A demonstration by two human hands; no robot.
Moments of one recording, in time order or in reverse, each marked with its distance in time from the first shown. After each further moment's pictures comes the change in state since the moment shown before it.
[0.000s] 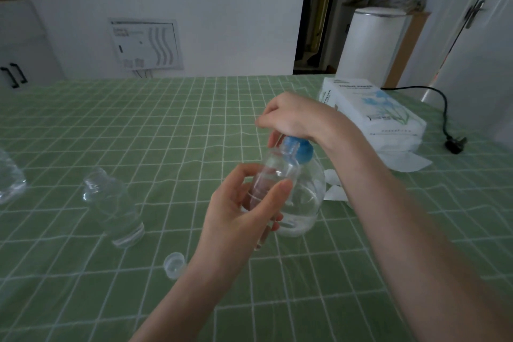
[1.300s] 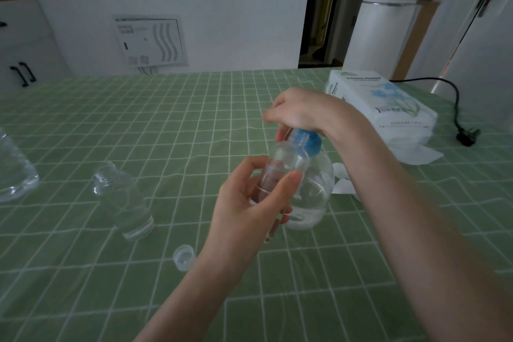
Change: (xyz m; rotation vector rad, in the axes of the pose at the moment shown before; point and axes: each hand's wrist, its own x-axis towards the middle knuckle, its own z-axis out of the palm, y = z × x) left_hand -0.001 -0.001 0.000 0.023 -0.023 0.004; right_hand 0.002 0.000 0.000 -0.039 -0.024 0.020
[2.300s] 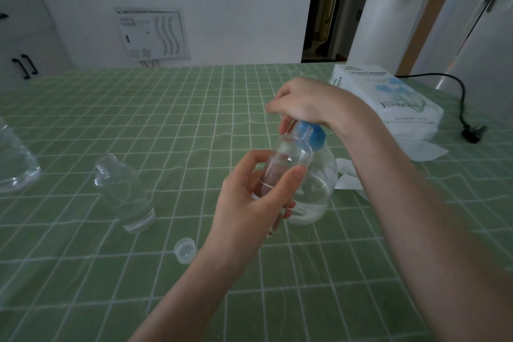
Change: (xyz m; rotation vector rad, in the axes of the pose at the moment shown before) left_hand 0.001 0.000 0.000 -0.003 -0.002 0.000; right_hand -0.002 0.000 -0.002 0.004 0.027 -0.011
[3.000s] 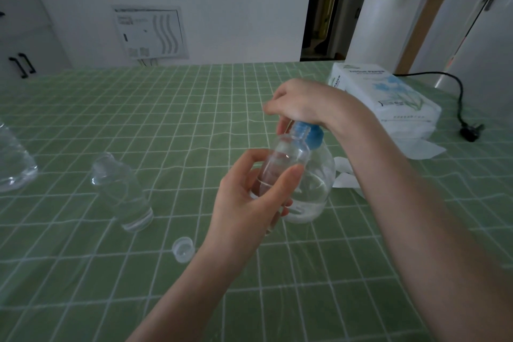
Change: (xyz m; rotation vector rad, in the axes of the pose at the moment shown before) left_hand -0.002 -0.001 0.001 -0.011 0.009 0.008; right_hand 0.003 0.003 0.003 -0.006 -0.027 -0.002
